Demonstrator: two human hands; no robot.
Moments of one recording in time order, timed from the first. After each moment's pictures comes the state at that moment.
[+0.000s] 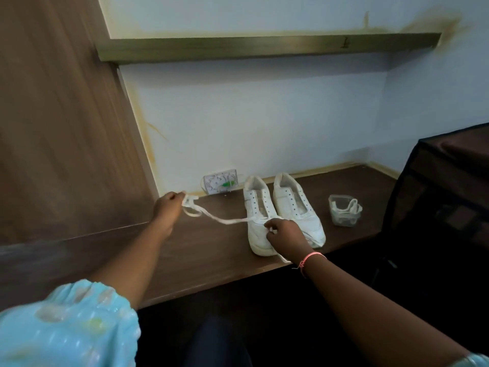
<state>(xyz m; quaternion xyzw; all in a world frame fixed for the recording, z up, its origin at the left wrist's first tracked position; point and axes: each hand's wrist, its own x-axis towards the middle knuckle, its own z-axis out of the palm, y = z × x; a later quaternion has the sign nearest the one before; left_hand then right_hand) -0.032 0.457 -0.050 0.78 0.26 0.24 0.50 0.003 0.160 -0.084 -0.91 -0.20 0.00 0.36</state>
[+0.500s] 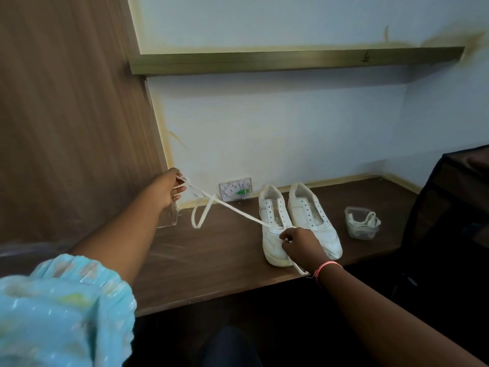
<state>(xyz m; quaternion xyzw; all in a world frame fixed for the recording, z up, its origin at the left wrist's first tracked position) -0.036 0.489 0.042 0.65 0.32 0.19 0.66 0.005 0.163 -0.080 -0.93 -0.21 -0.04 0.31</state>
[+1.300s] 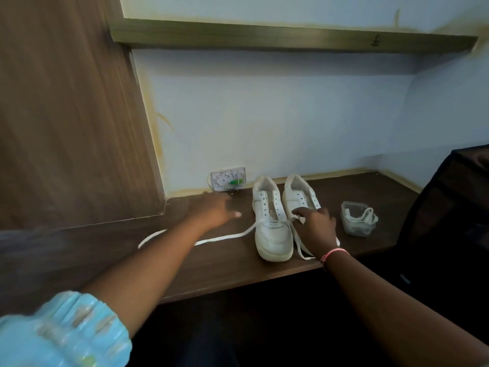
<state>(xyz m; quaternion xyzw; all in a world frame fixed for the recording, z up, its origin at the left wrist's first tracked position) -0.010 0.400 -0.037 0.99 0.13 0.03 0.09 0.043 0.143 -0.076 -0.96 -0.14 -0.13 0.22</state>
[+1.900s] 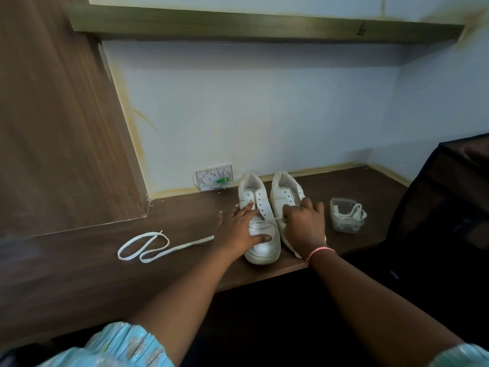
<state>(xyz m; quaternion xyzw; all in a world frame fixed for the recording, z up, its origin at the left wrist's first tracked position) 0.010 0.313 -0.101 0.98 0.03 0.07 0.18 0.057 0.141 -0.085 -0.95 -0.20 -0.23 0.06</state>
